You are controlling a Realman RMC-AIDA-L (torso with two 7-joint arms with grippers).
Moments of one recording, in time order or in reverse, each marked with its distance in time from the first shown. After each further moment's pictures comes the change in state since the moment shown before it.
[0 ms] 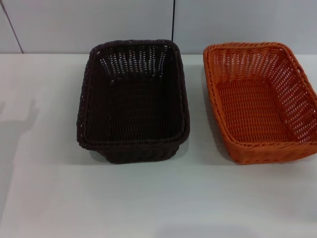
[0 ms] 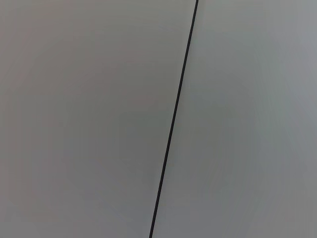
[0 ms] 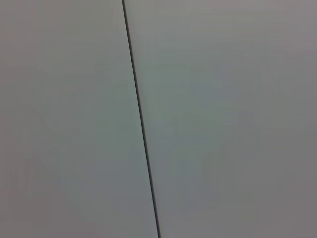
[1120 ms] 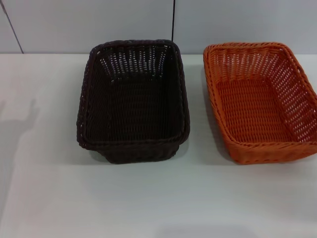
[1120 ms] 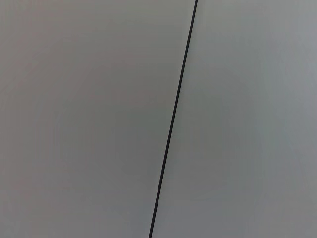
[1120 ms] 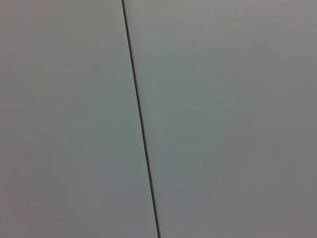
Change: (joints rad) left arm -0.002 0.001 0.000 0.000 0.000 -0.001 0.000; right arm 0.003 -0.002 0.003 0.000 0.000 0.001 0.000
